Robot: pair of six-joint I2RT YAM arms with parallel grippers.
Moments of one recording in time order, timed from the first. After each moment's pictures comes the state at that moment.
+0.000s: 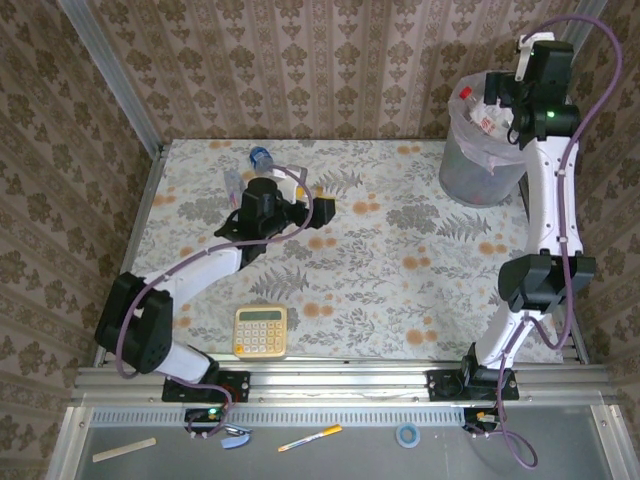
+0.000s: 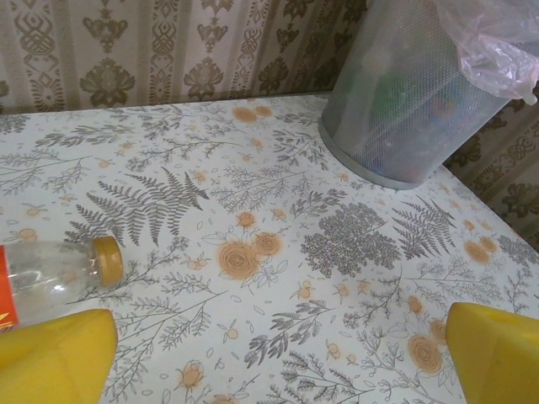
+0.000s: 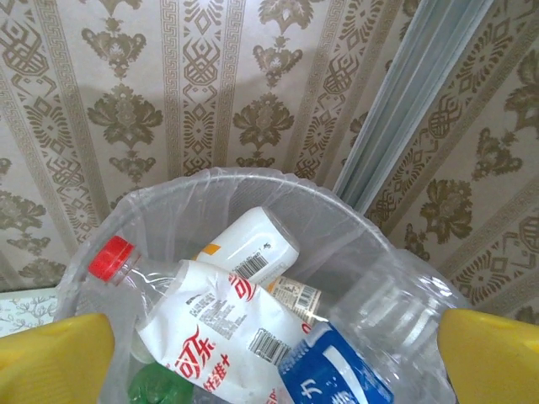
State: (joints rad) left arm -0.58 1.46 0.94 0.20 0.22 -0.27; right arm -0.16 1.80 2.18 -0.72 0.22 -0.15
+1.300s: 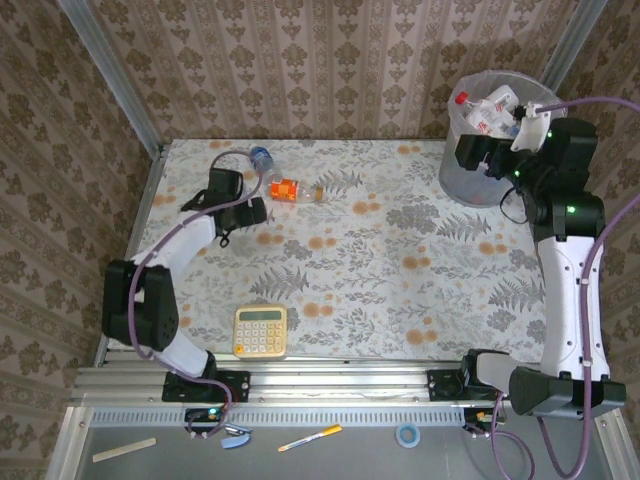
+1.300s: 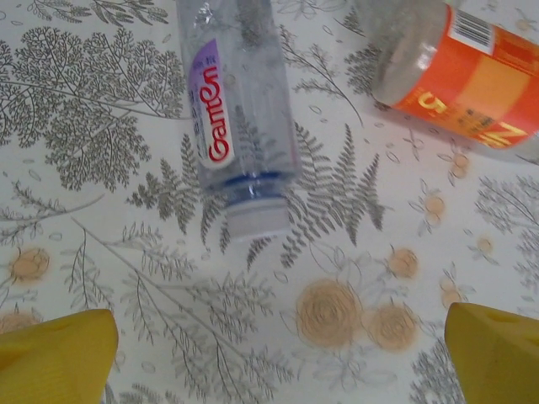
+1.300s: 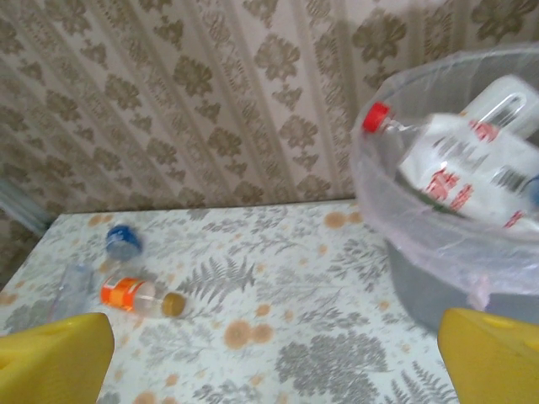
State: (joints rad) left arm -0.25 1.60 1.12 -0.46 -0.10 -0.36; right arm -0.15 1.17 1.52 -0.70 -0.34 0.16
